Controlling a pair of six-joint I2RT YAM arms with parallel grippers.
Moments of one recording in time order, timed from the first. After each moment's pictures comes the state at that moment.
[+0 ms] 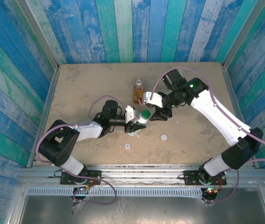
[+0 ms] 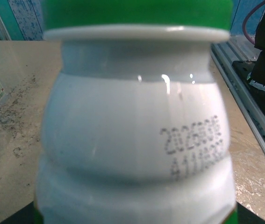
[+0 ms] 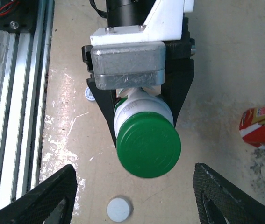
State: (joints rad) left arm -0.57 1.55 0.59 0.57 0.87 0.37; right arm 0.62 1.52 1.57 -1.17 -0.50 -0.85
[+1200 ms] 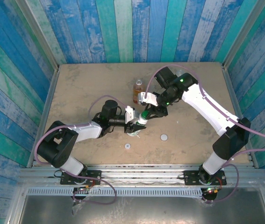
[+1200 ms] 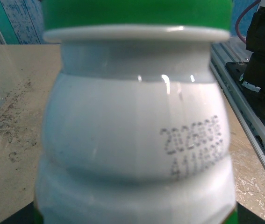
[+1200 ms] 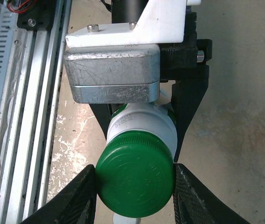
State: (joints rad) left arm -0.57 1.53 0.59 0.55 0.89 0.37; right arm 0.62 1.66 1.66 -1.25 -0.55 -0.89
